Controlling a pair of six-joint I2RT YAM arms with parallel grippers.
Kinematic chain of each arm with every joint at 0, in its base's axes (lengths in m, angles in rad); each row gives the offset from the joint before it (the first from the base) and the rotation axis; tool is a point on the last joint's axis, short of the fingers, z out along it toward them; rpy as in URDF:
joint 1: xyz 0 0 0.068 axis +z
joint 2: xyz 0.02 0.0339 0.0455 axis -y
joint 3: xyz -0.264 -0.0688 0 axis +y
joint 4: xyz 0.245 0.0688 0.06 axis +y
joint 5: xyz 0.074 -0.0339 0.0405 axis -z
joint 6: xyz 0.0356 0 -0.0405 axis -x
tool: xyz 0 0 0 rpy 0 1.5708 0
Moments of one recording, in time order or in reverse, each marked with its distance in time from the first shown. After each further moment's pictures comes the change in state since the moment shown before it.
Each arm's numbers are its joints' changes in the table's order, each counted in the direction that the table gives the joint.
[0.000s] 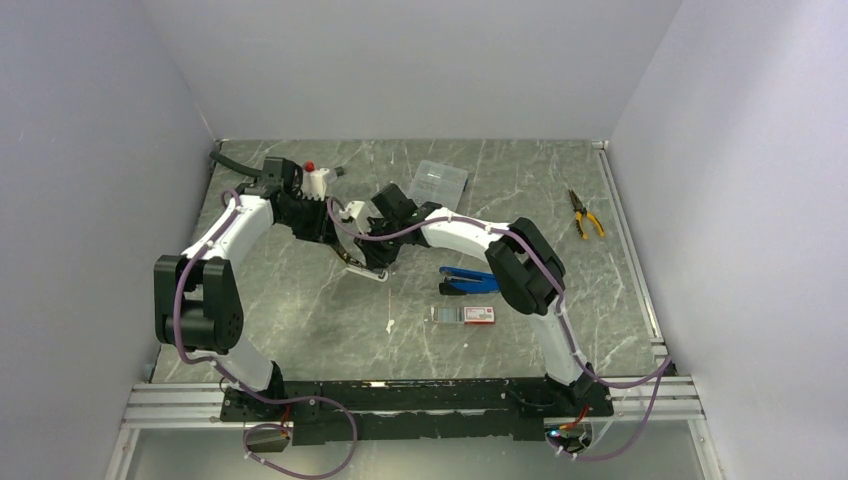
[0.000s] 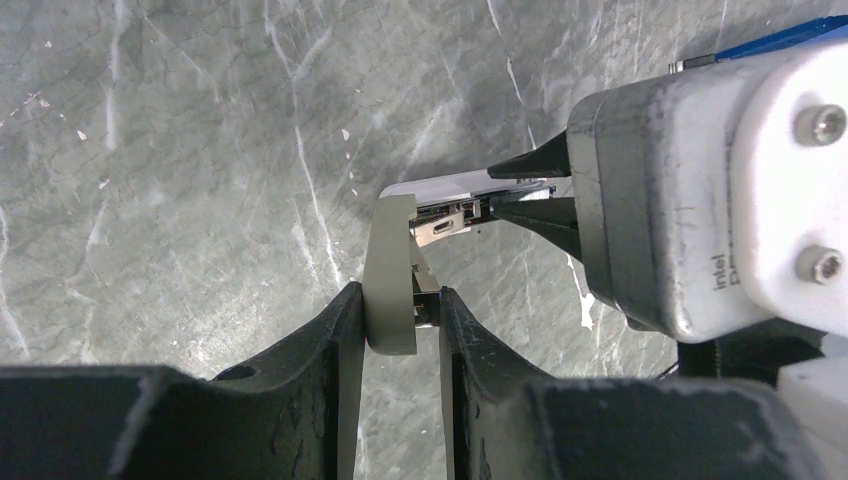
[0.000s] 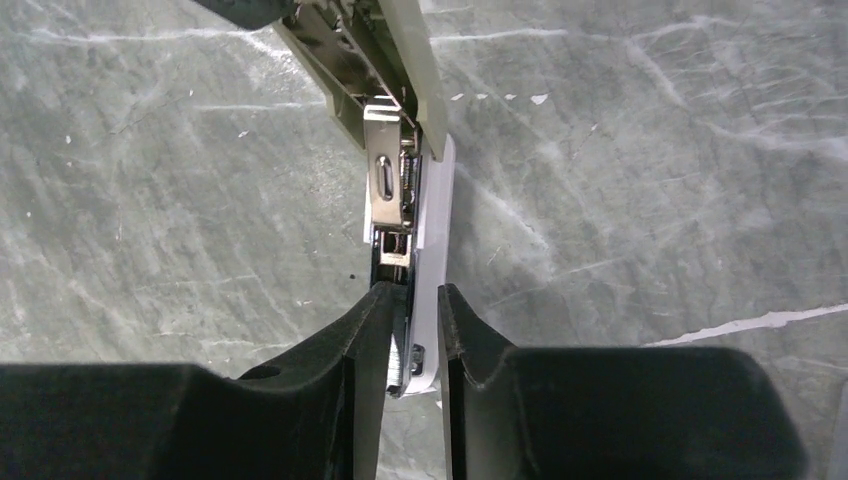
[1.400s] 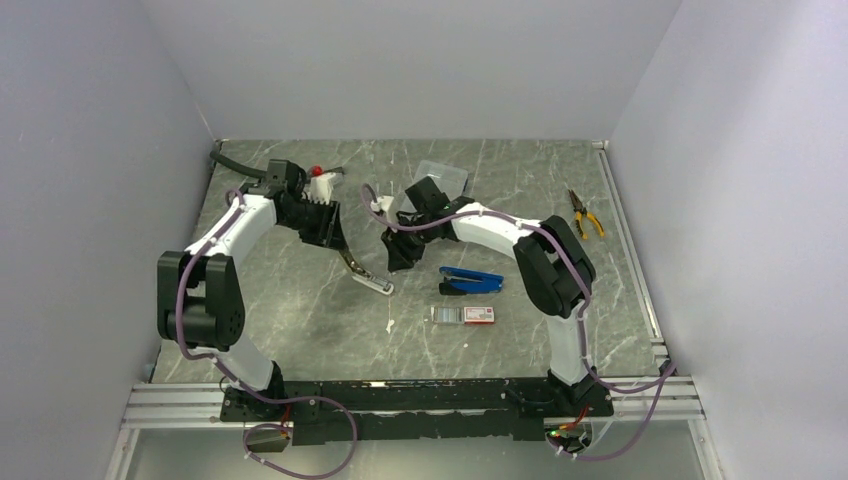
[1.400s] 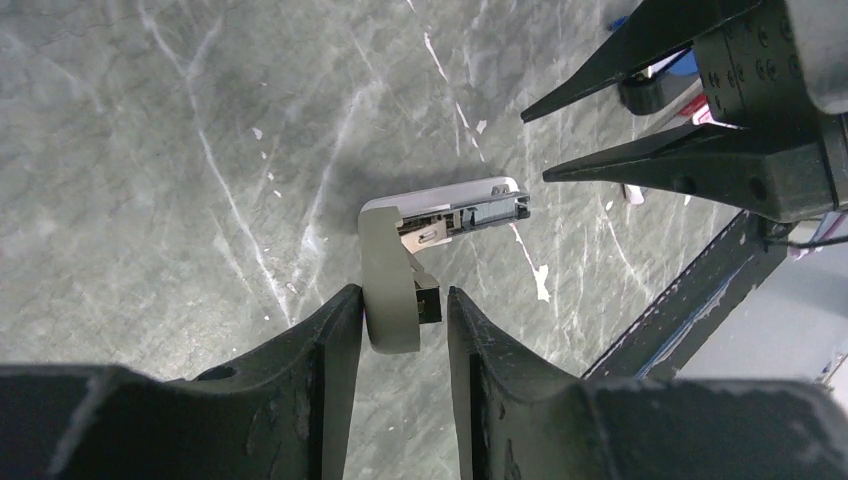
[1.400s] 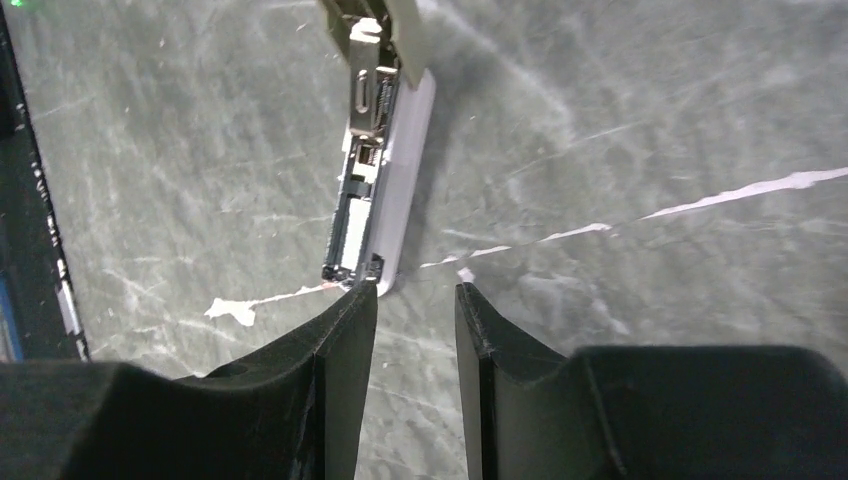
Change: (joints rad) left arm -0.008 -0.018 -0.003 0.034 0.123 -0.030; right arm -0.119 0.150 0.164 0.013 -0.186 0.037
